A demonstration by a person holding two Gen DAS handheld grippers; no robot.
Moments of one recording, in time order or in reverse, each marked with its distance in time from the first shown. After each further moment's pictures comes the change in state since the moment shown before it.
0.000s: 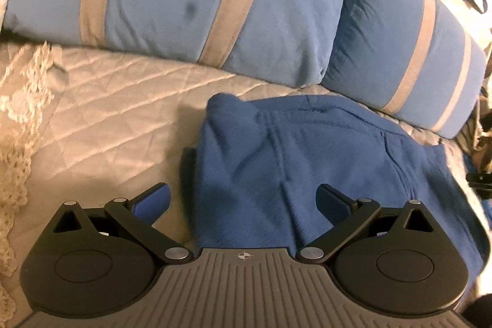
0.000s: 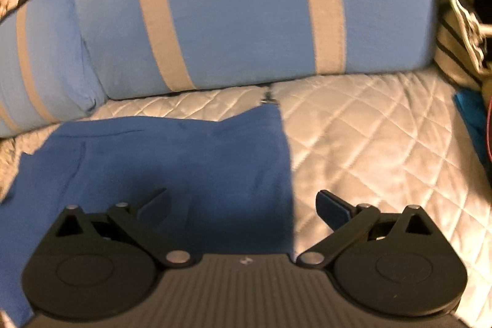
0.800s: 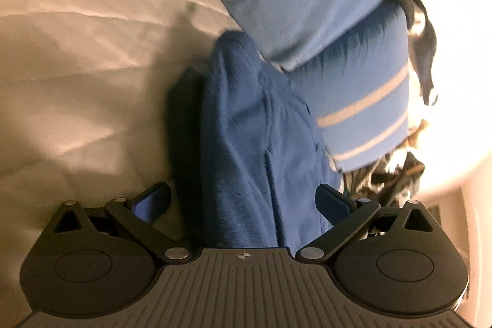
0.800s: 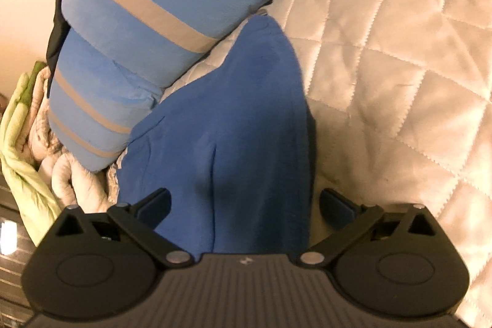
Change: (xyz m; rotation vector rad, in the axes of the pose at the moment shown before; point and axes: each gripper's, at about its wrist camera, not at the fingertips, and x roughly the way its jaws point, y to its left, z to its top) left arm 0.058 0.084 -0.030 -0.407 0.177 -0.535; right arm 0.042 -0.073 -0.031 0.363 0.243 0.491
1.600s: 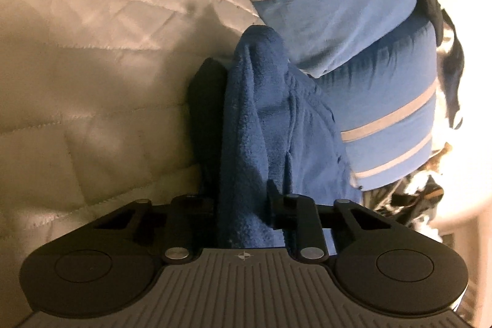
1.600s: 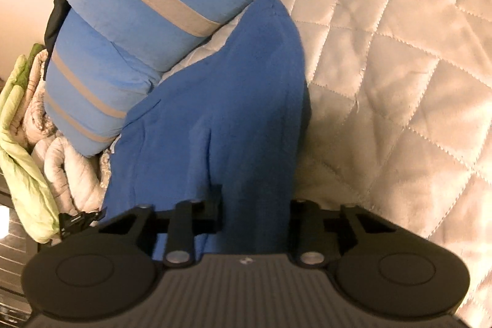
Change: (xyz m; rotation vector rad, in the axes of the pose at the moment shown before) left arm -0.001 -0.010 -0.014 -0.078 -0.080 0.150; right arm 0.010 0.009 -0.005 -0.058 0.015 -0.048
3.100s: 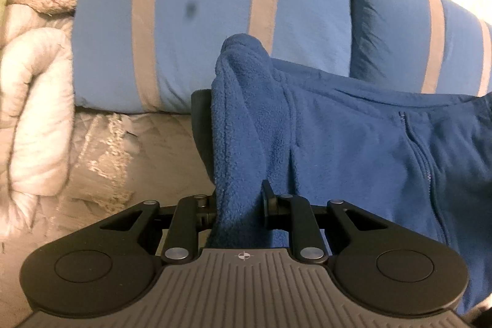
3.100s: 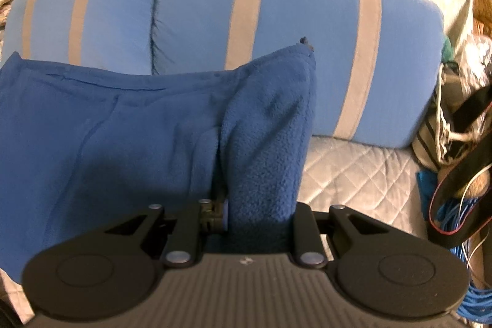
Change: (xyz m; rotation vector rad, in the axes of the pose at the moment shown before) left arm -0.068 -0.193 -0.036 0.623 -0.304 0.717; right arm -0.042 0.246 -0.054 -0.576 -0.296 -0.644
